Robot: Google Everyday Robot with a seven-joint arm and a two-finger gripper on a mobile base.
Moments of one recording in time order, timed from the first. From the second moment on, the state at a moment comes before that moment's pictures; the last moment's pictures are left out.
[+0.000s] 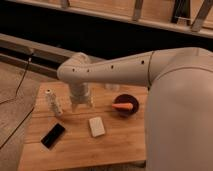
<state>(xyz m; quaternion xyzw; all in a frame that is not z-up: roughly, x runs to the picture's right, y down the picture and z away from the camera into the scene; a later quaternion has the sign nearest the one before) -0.107 0.104 0.703 -0.26 0.23 0.64 0.68</state>
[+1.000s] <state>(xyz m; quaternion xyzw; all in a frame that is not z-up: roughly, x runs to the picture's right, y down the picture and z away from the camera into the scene) -0.085 0.130 0.768 -0.27 0.29 0.61 0.69</state>
